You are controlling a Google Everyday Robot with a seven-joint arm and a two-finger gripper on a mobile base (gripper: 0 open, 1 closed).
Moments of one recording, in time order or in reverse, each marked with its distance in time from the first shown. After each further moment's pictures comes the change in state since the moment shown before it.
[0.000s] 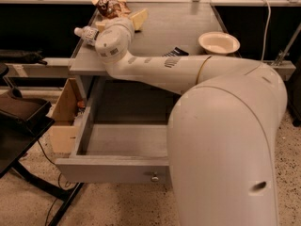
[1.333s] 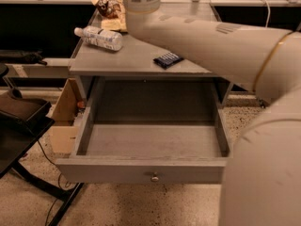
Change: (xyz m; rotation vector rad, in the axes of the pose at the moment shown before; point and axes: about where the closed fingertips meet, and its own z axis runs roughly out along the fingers) arm 0.124 0.074 -0.040 0.112 0.040 -0.086
